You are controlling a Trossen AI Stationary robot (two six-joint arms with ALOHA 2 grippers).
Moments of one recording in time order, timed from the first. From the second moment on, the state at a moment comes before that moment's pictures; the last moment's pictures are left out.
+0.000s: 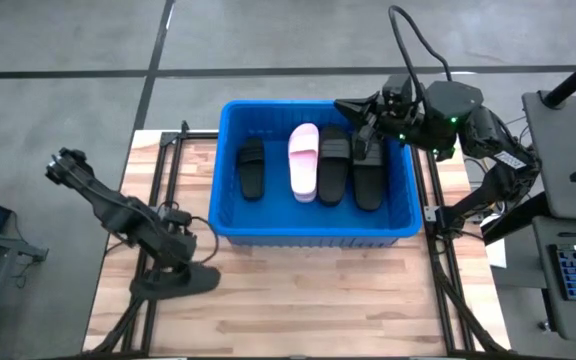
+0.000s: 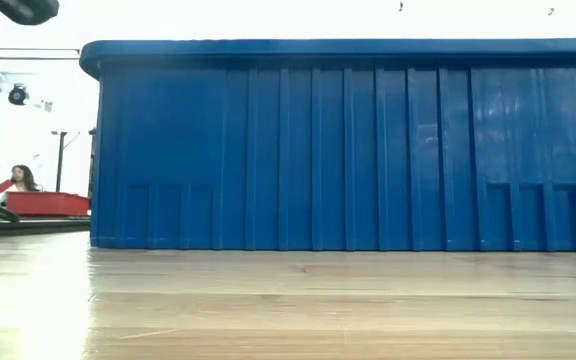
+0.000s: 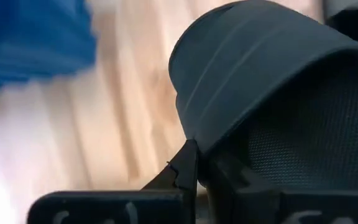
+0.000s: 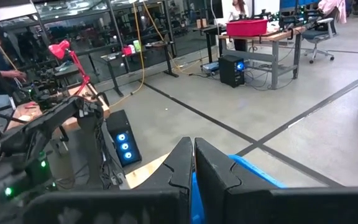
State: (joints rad) left arm -0.62 1.05 1.13 -1.33 0.01 -0.46; right arm 0.02 1.48 2.12 -0.74 0.49 0.23
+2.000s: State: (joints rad) left arm -0.05 1.37 1.53 -0.45 -1.03 0.24; right arm 0.01 1.39 2.12 -0.91 0.82 -0.08
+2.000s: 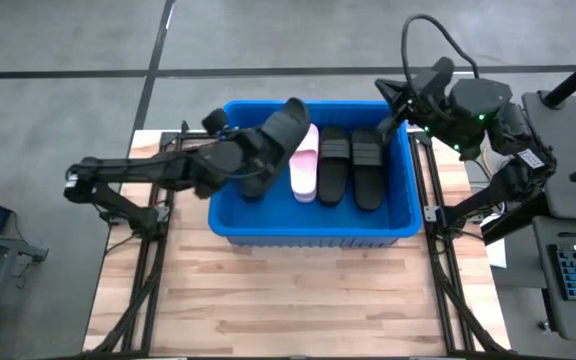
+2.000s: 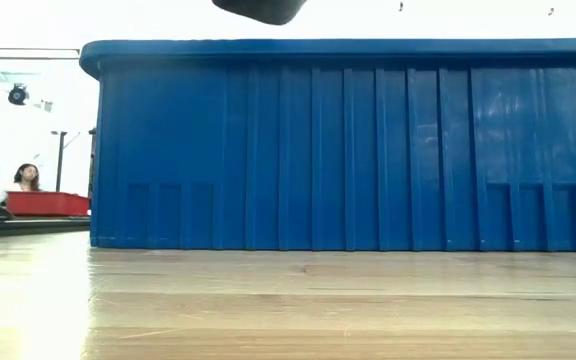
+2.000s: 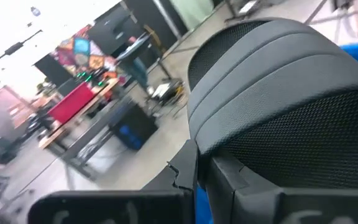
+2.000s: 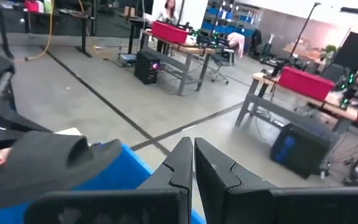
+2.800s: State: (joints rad) left arm 0.20 1.77 1.55 -0.45 -1.28 0.24; right arm 0.01 1.30 2.12 -0.96 0.82 -0.19
